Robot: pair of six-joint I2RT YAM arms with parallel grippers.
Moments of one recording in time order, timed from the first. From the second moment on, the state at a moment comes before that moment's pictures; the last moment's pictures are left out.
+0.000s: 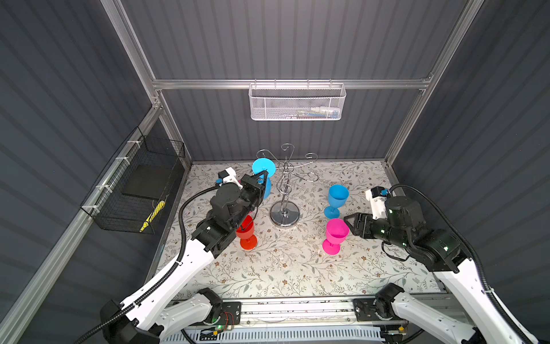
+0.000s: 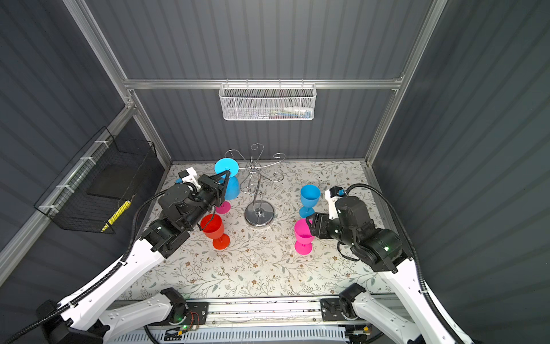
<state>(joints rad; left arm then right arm) -0.67 1.04 1.01 0.02 -0.16 -1.41 0.54 0.82 1.15 -0.99 -0.04 0.54</state>
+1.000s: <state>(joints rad) -0.55 1.06 1.01 0.03 -0.09 -1.42 0.53 0.82 1.14 -0.99 -0.04 0.54</state>
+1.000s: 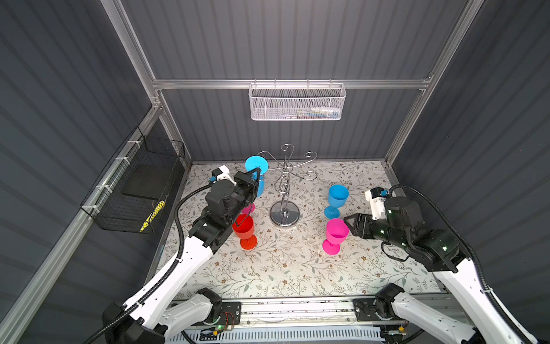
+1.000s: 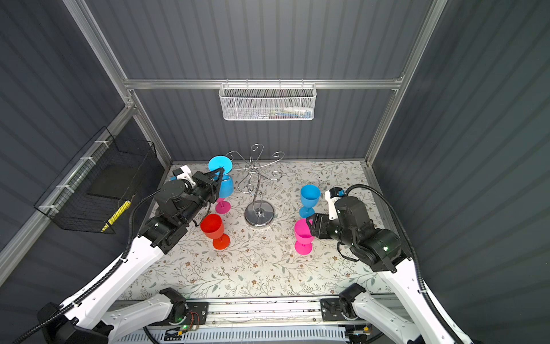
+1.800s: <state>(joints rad) -0.55 1.14 1.01 0.08 0.06 -1.45 0.53 0.82 1.14 -0.99 -0.04 0.54</state>
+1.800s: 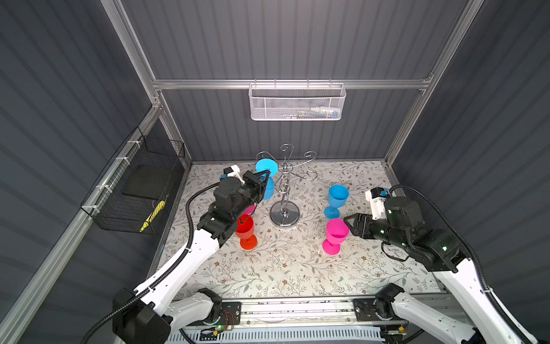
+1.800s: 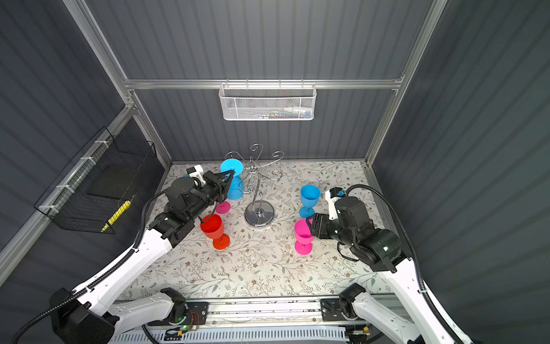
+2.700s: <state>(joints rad) -0.55 1.06 1.01 0.00 0.18 -1.49 0.53 0.83 1.14 -1.00 -0.04 0.54</state>
